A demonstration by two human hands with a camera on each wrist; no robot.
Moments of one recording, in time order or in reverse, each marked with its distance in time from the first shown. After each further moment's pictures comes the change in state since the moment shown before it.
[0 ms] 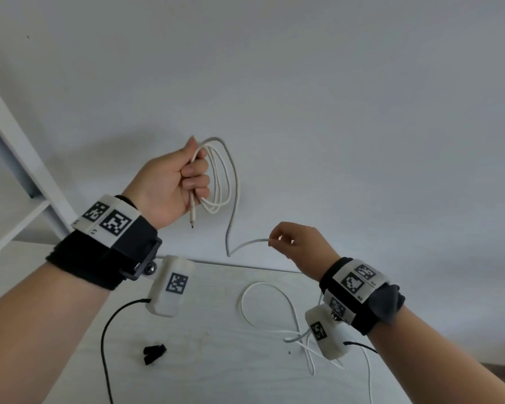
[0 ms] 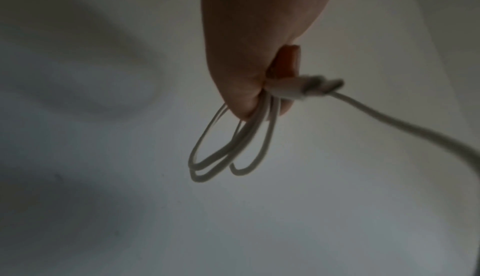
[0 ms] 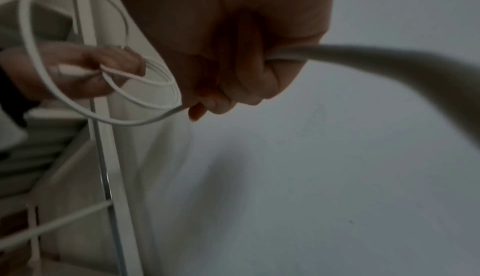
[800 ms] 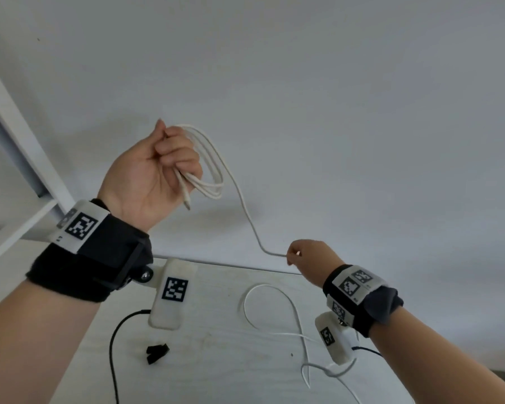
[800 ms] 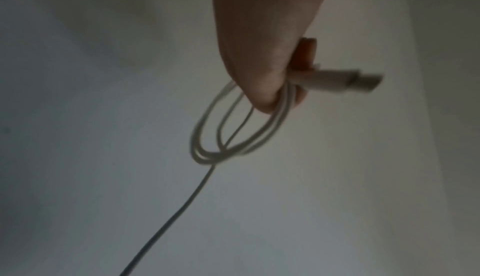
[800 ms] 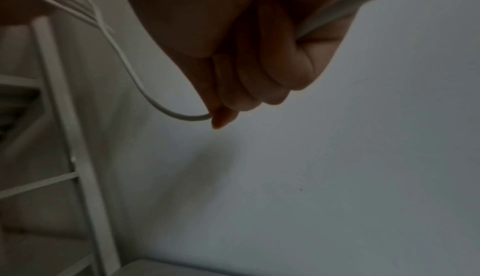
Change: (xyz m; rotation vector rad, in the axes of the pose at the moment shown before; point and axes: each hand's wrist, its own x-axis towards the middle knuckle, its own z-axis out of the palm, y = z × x) left_hand -0.022 0.019 -0.010 -0.678 -0.361 -0.122; right_hand 0.006 0.028 0.006 -0.292 -0.119 0.236
